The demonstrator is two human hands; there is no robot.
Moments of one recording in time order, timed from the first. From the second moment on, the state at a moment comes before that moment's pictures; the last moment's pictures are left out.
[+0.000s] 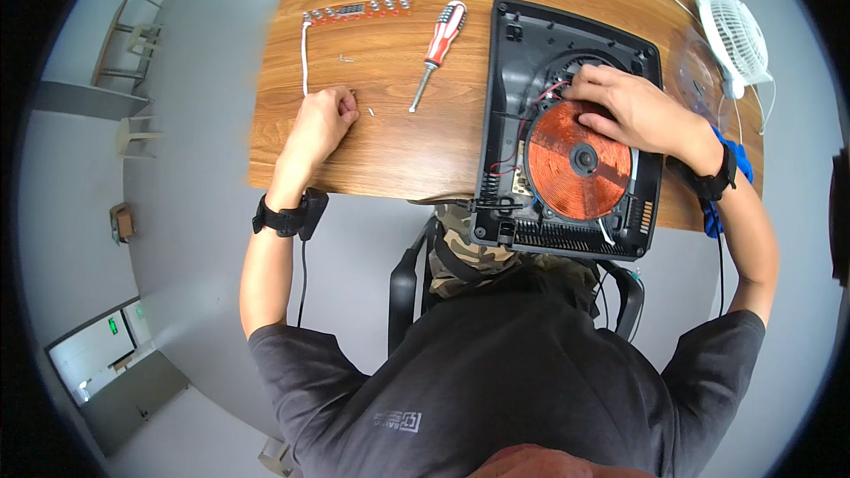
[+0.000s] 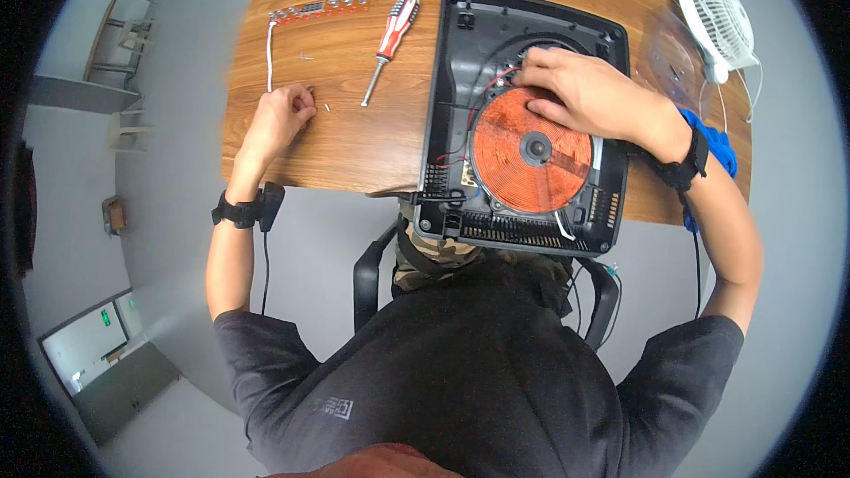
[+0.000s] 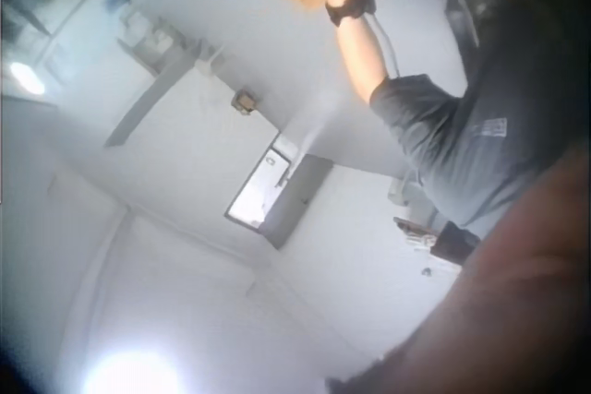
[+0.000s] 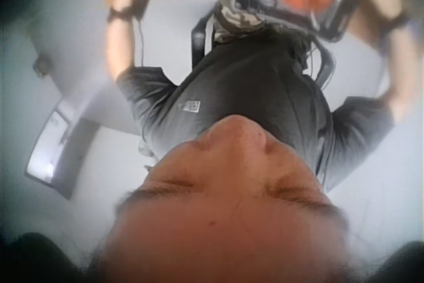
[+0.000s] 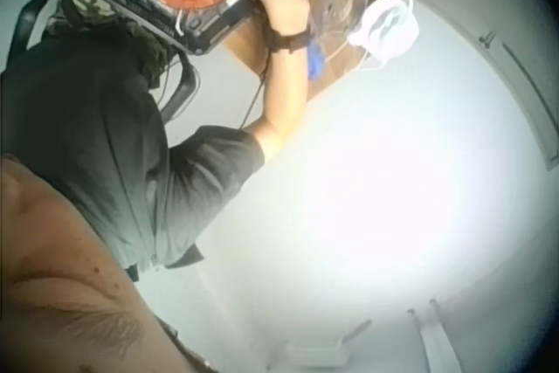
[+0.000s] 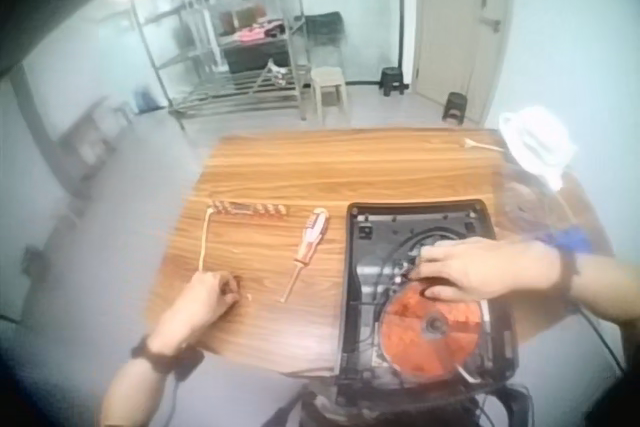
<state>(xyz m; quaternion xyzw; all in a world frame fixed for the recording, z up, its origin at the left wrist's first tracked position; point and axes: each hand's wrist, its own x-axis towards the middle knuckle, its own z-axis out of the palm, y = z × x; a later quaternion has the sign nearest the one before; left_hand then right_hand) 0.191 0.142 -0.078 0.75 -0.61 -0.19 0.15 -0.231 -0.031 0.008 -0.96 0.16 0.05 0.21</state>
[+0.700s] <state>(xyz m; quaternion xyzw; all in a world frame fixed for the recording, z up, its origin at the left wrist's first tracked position) 0.224 0.151 -0.056 0.81 -0.55 -0.16 0.14 -0.237 -0.032 0.008 -0.94 0.18 0.03 0.27</state>
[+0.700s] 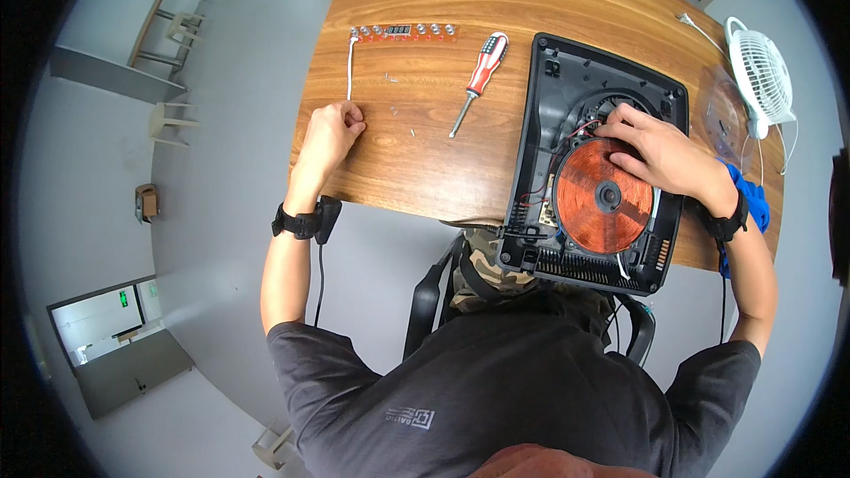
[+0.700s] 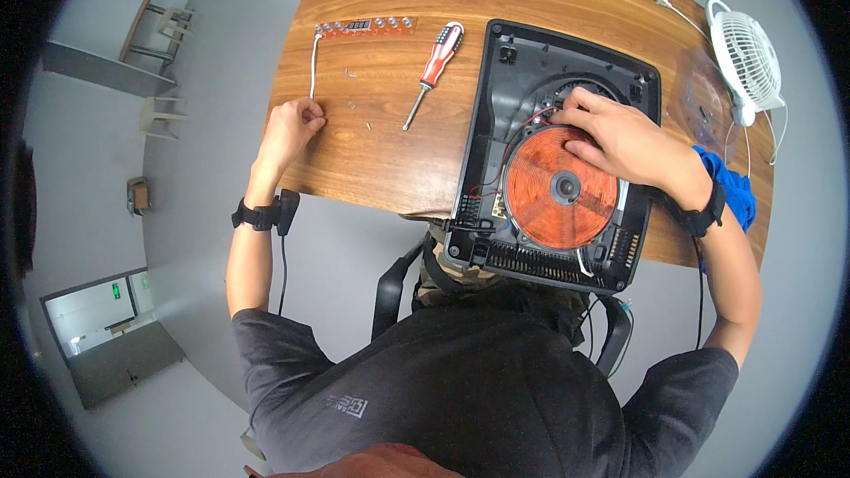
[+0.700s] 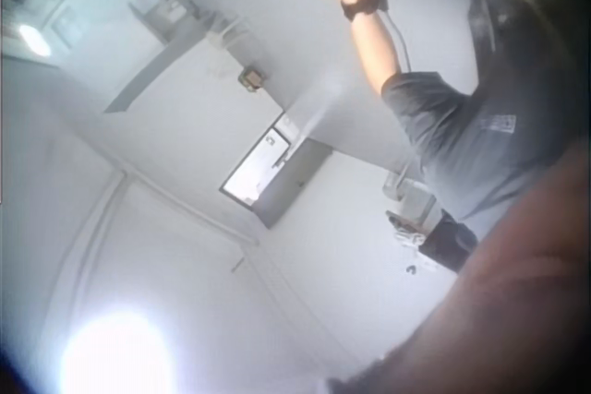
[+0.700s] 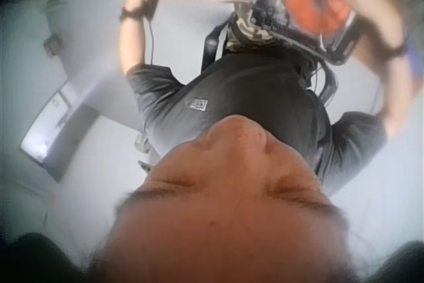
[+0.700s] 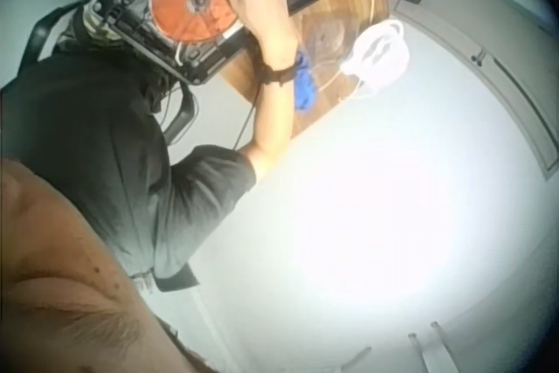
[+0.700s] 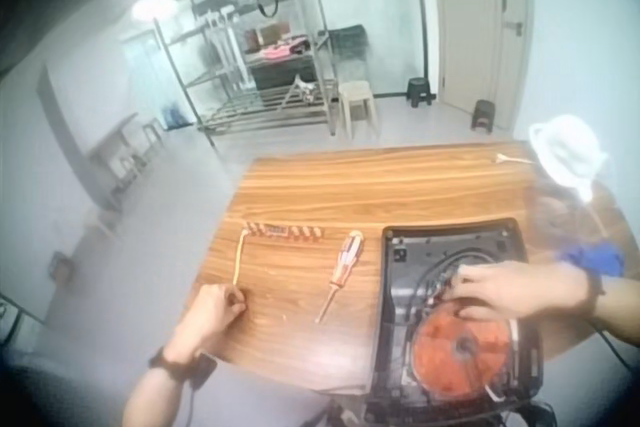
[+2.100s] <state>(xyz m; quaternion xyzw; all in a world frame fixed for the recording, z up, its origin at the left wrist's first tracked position) 0.209 -0.062 -0.061 0.65 -0.75 -0.08 -0.12 -0.371 -0.032 0.010 -0.91 0.32 -0.06 0.26</state>
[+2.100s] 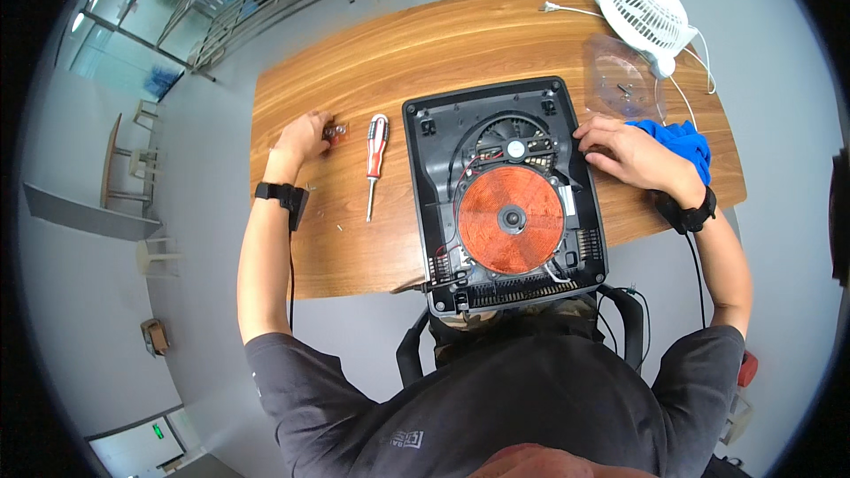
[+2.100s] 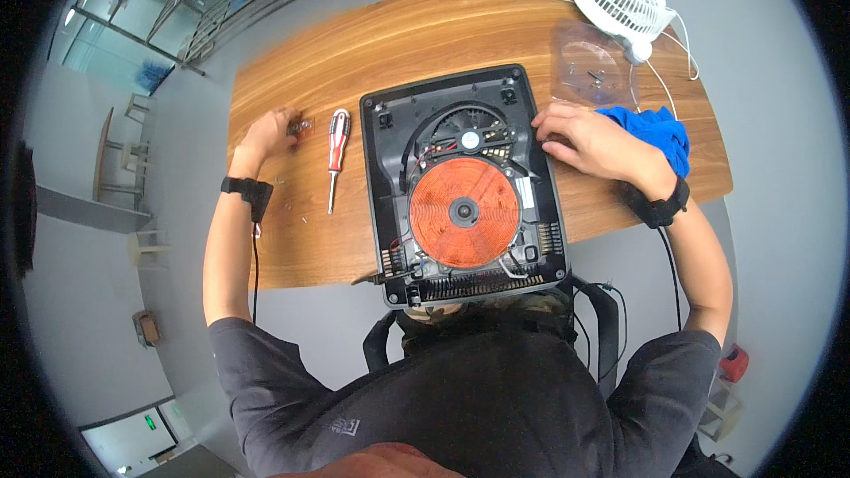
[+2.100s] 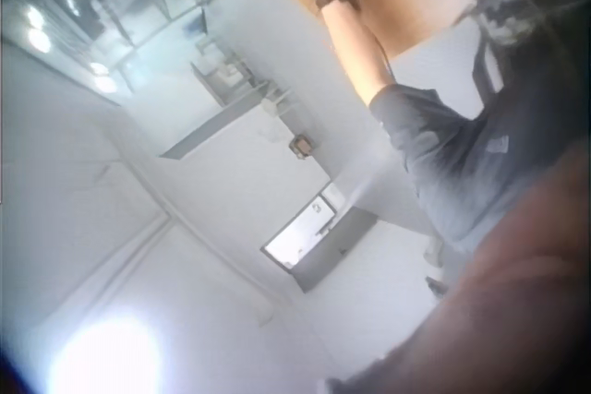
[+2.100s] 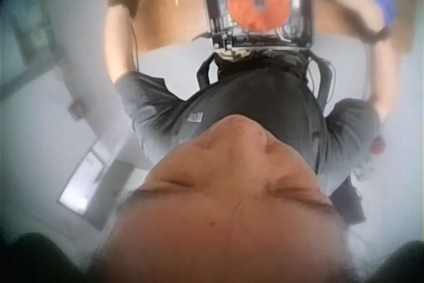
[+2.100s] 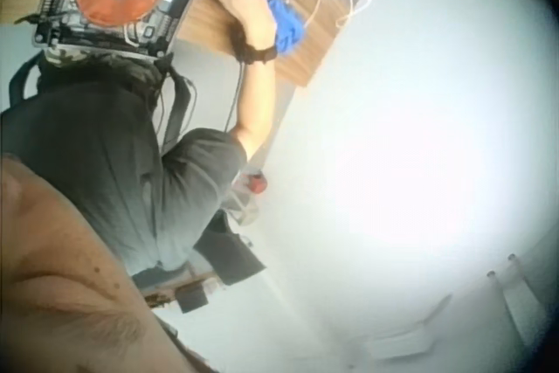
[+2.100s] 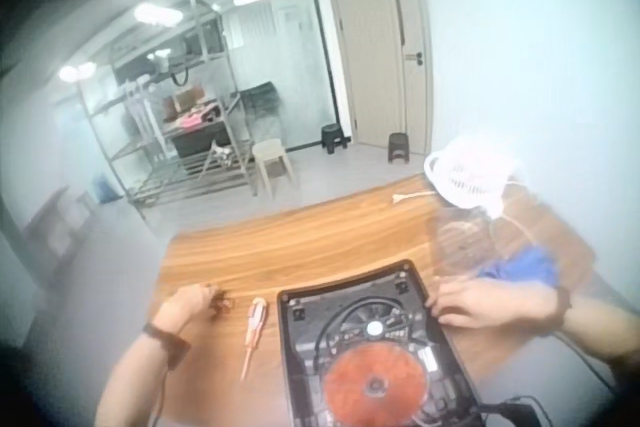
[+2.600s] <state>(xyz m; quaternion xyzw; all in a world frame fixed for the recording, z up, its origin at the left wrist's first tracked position) 0.210 -0.063 -0.021 0.61 -0.78 -0.06 -0.10 -0.362 -0.058 0.012 -0.93 0.30 -0.05 0.22</state>
